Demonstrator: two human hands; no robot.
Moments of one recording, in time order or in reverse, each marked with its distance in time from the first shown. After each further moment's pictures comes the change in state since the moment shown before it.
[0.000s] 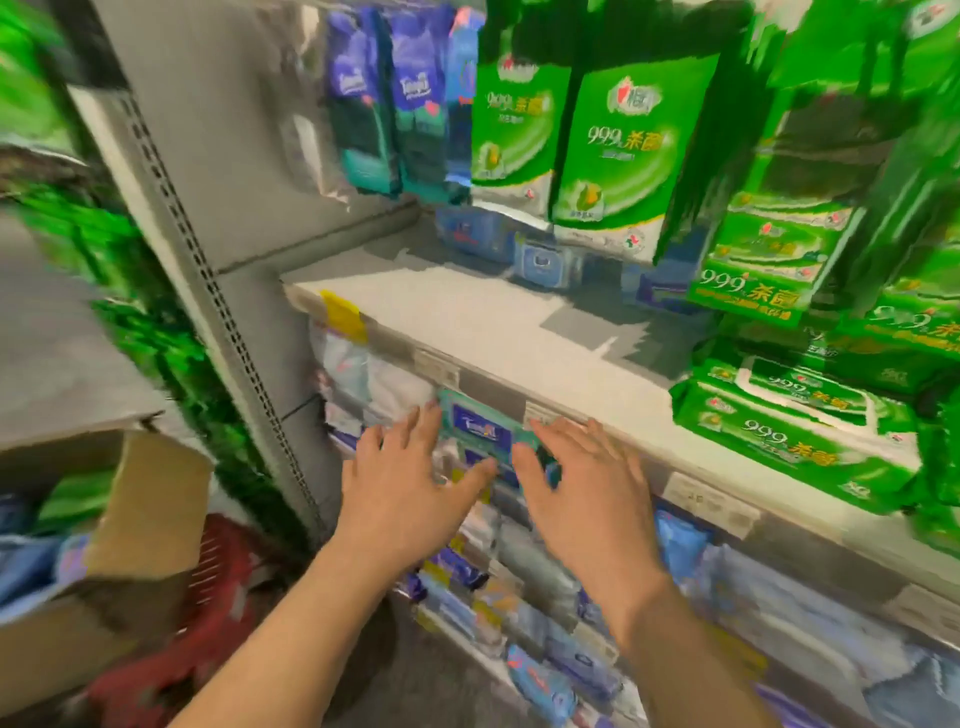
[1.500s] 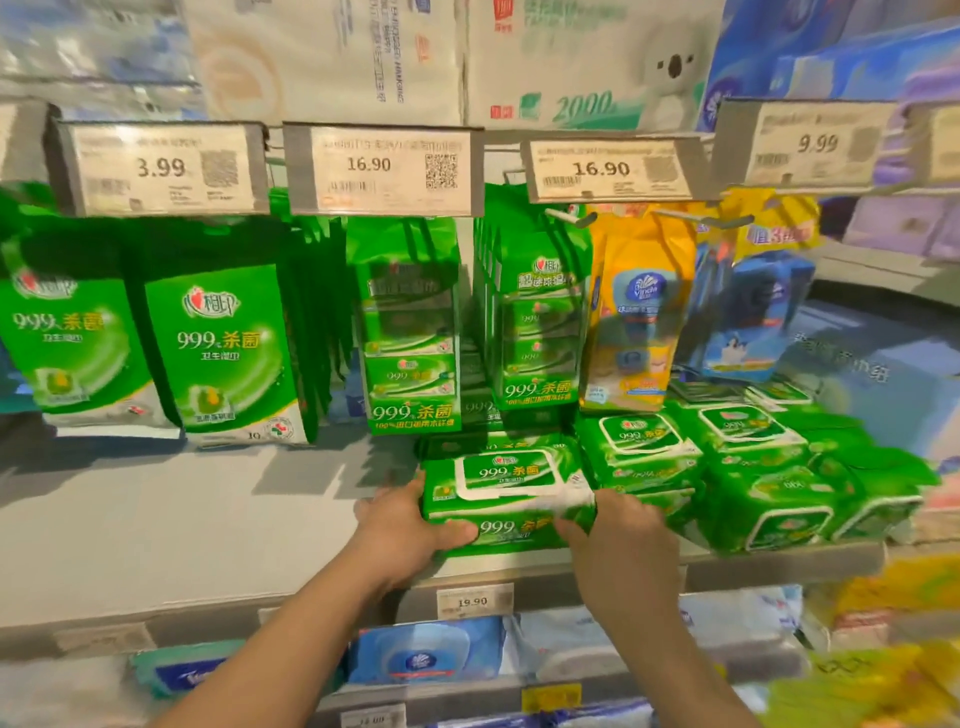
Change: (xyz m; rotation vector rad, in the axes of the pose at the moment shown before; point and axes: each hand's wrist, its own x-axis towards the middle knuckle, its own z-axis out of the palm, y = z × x) left_hand 0.121 0.219 0.072 -0.462 -0.666 0.431; right_hand -0.028 0.174 -0.101 -0.392 0.537 0.619
